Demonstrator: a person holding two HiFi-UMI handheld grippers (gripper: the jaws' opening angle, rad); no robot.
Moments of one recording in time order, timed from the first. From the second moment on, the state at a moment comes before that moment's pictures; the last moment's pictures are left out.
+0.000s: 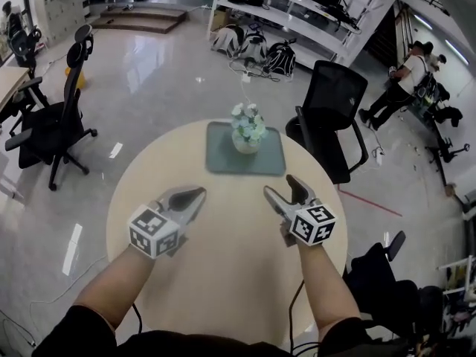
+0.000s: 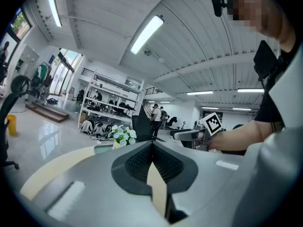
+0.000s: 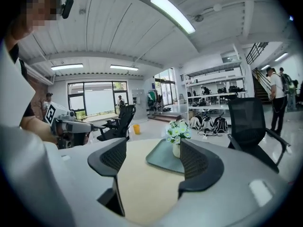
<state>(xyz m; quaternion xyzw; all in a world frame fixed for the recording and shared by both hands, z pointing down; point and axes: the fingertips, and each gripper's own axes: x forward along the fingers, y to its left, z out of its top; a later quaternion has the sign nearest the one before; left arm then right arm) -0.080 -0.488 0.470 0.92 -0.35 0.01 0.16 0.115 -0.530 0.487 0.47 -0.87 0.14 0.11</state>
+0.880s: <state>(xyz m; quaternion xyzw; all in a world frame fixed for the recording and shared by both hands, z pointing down) -0.075 -0.615 0.585 0.93 -0.32 0.02 0.16 0.100 -0.742 0.659 0.50 -0.83 0.15 0.20</state>
